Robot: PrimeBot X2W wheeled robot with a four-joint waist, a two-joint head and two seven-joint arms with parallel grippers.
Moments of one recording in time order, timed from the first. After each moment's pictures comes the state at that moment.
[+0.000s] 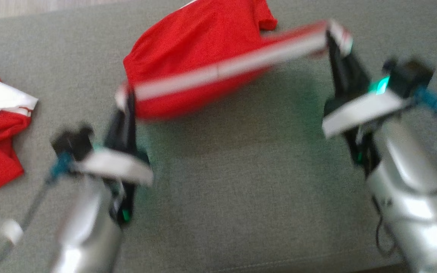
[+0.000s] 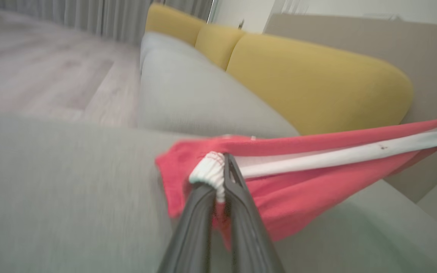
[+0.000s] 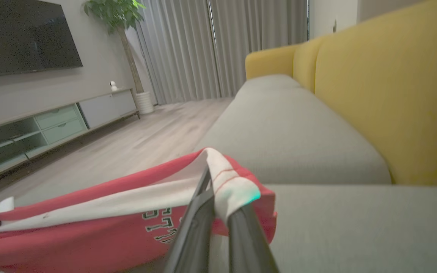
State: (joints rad) left arm -0.57 0.14 -0.33 0.56 -0.53 -0.13 -0.26; right arm -0.69 -0.18 0.36 0.55 0.43 0.12 -0.26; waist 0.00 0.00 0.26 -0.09
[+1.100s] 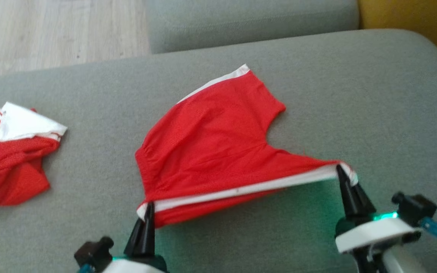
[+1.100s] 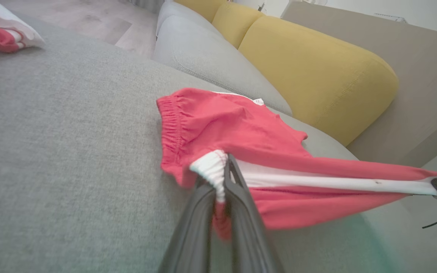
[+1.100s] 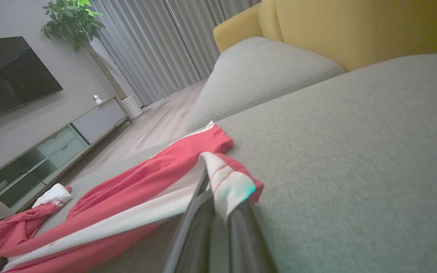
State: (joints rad) left arm 0.03 0.03 -0.25 0.37 -0.51 -0.14 -0.25; right arm -0.03 -0.15 0.23 0.31 0.54 0.13 -0.25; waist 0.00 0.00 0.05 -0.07
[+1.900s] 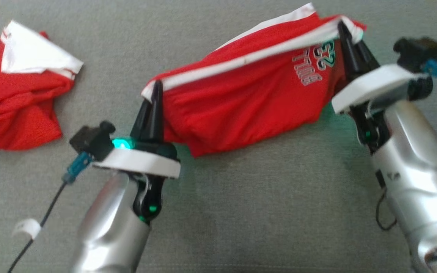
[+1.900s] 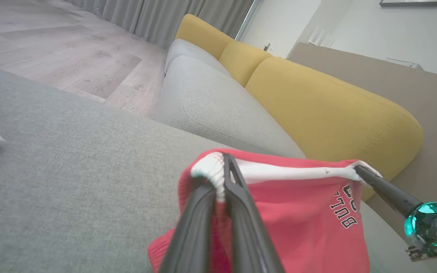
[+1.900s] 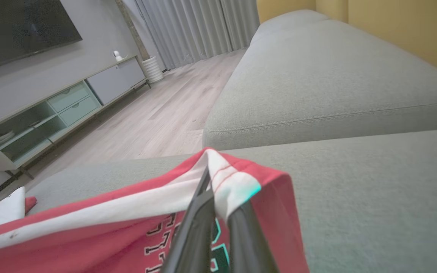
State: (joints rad) left arm -0.46 0.04 -0.36 0.42 -0.61 -0.13 -0.25; right arm -0.73 -0.17 0.30 0.67 0.51 0.13 -0.14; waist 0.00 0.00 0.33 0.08
